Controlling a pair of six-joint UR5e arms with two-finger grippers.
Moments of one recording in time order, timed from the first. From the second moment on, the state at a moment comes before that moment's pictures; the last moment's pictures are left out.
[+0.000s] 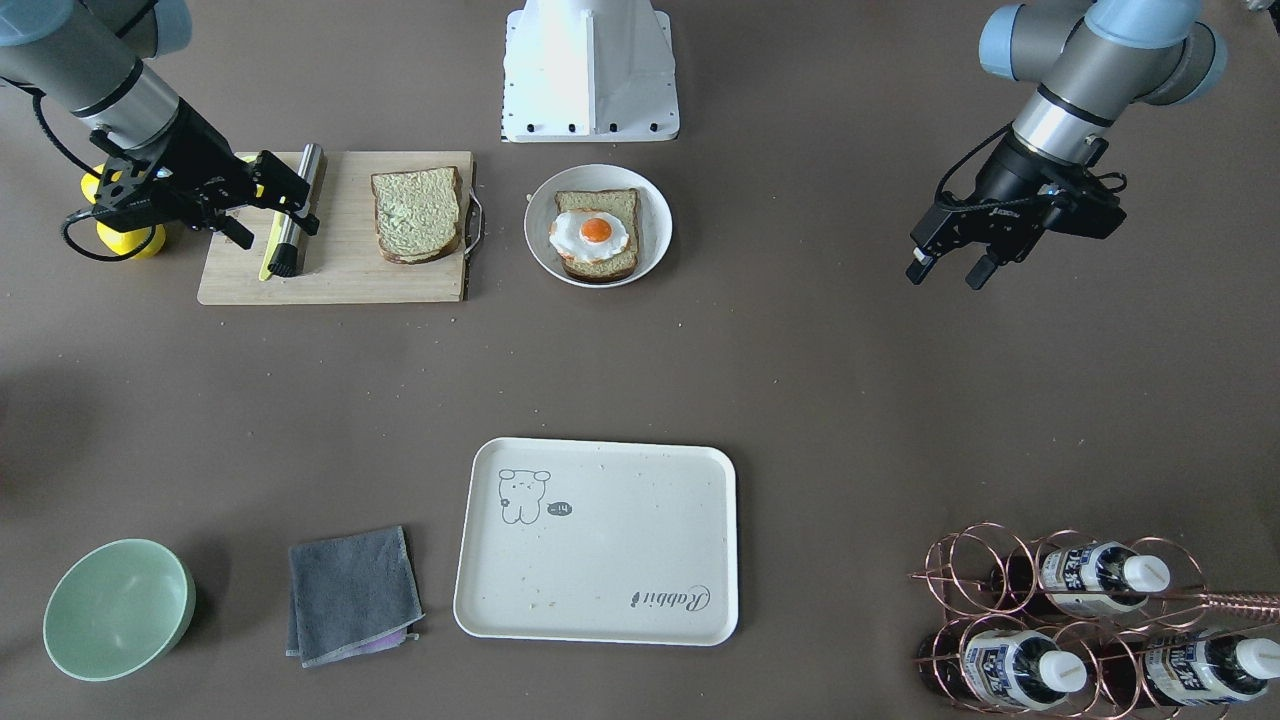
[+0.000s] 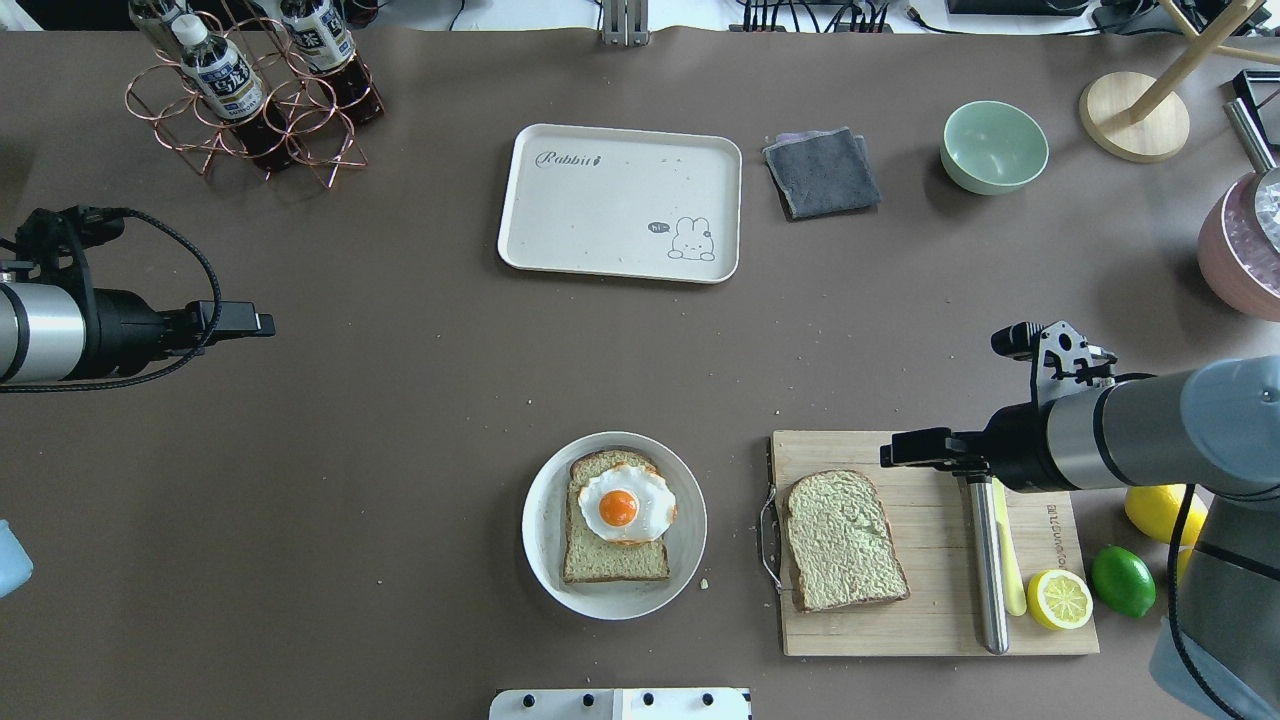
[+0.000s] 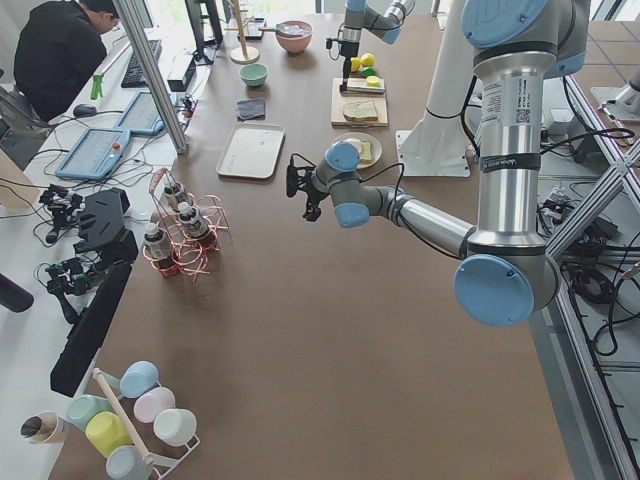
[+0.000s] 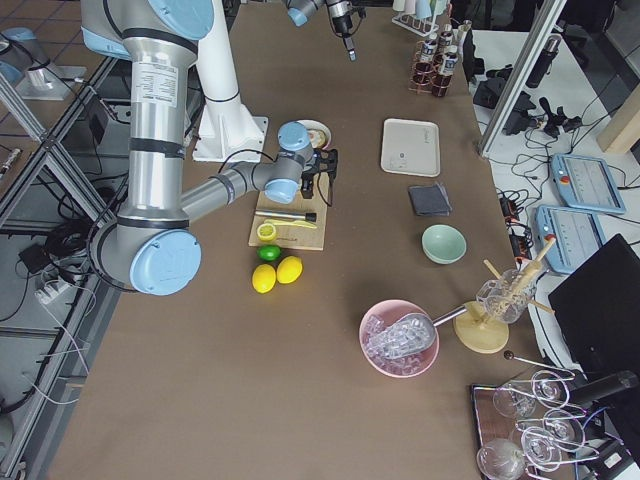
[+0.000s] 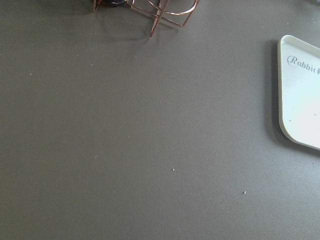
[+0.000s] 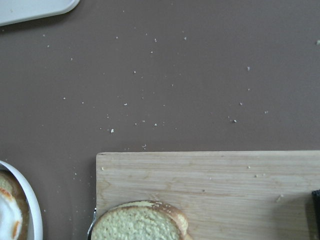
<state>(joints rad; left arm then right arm) -0.76 -1.53 -1.92 -2.39 -1.87 -1.34 0.51 -1.65 2.00 -0.80 1.91 1.39</state>
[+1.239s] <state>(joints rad) -0.76 -1.53 -1.91 -2.39 -1.86 -1.34 0.32 -1.65 1.95 -0.79 1.73 1.40</state>
